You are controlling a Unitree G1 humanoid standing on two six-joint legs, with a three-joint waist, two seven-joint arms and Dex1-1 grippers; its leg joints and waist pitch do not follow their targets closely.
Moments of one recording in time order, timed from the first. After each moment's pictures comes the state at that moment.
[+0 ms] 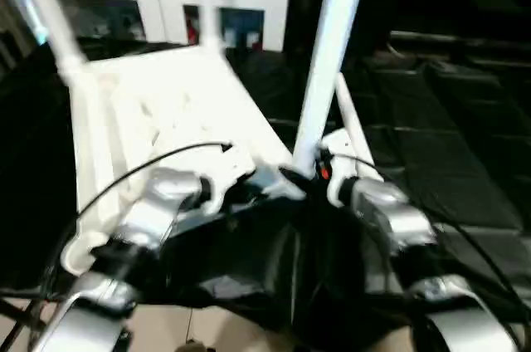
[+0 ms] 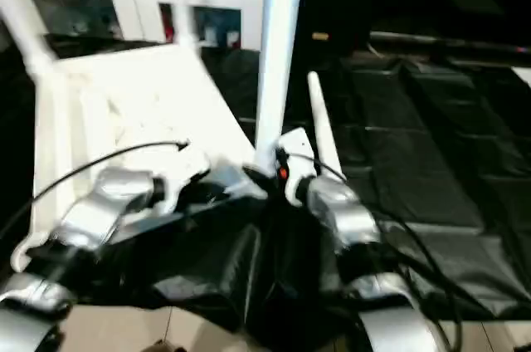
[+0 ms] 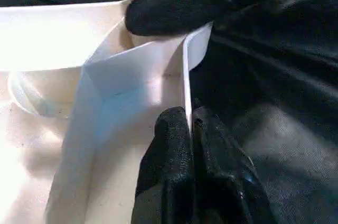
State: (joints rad) left arm -0.56 0.27 -0.25 0.47 0.07 0.31 -0.91; right arm -0.59 -0.06 0.01 0.73 0.11 0.19 0.55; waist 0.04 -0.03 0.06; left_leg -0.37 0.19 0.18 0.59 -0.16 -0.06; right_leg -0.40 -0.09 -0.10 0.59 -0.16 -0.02
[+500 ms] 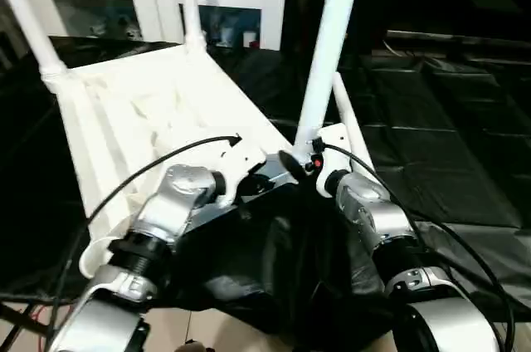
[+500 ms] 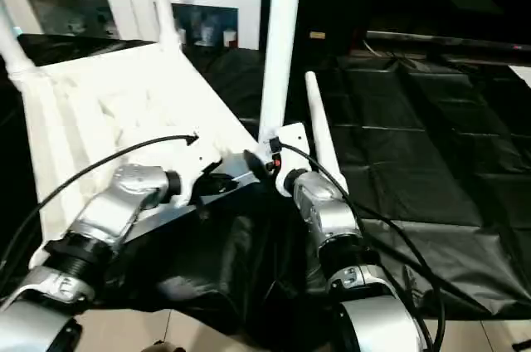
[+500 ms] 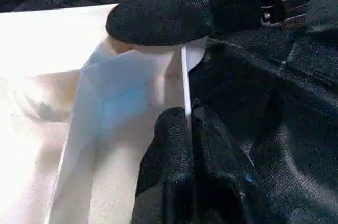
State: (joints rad) left arm -0.57 0.25 -0.25 0.48 0.09 0.29 -0.89; right arm -0.63 -0.02 -0.01 0.81 0.09 0.09 0.49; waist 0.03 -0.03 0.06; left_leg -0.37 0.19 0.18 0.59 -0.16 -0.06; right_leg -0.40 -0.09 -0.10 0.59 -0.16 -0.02
